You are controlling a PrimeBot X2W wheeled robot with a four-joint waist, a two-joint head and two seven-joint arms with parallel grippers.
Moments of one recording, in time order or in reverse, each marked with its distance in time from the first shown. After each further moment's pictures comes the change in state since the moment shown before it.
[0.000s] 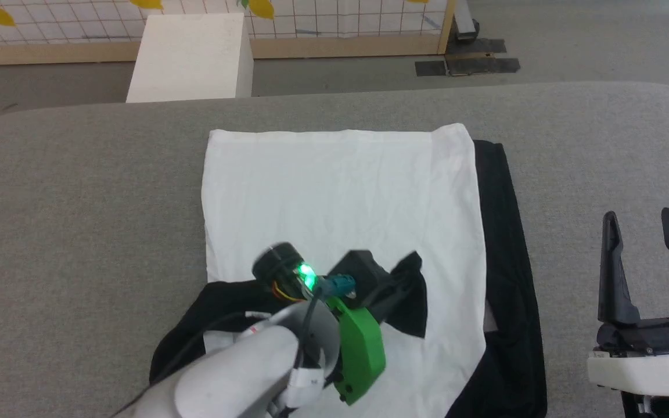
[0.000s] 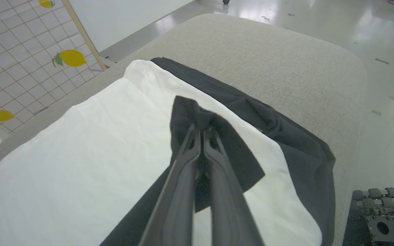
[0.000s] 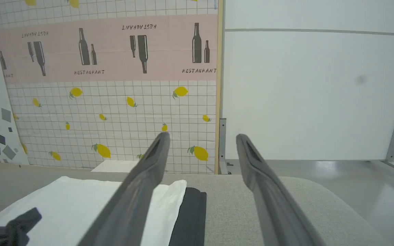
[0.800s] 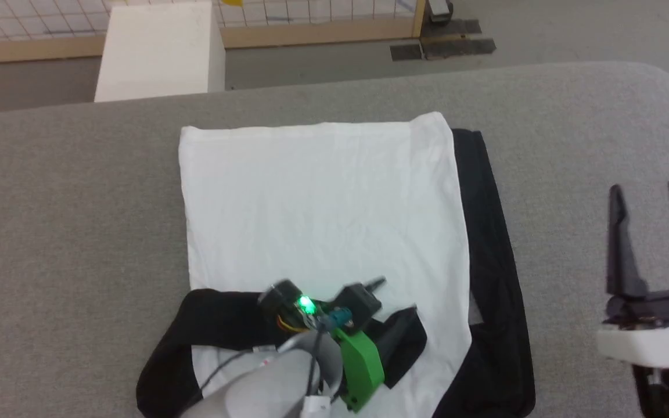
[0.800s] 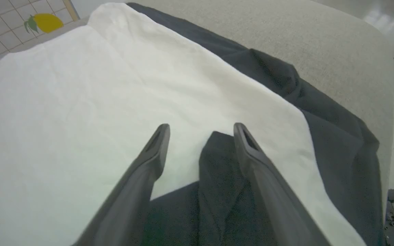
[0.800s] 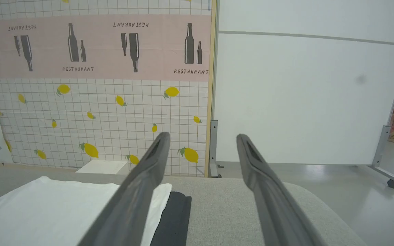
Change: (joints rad) left arm 0.042 -0.238 -0.056 0.562 0.053 -0.026 -0.353; right arm -0.085 -0.033 0.001 0.043 -0.001 0.000 0.000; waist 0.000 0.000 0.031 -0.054
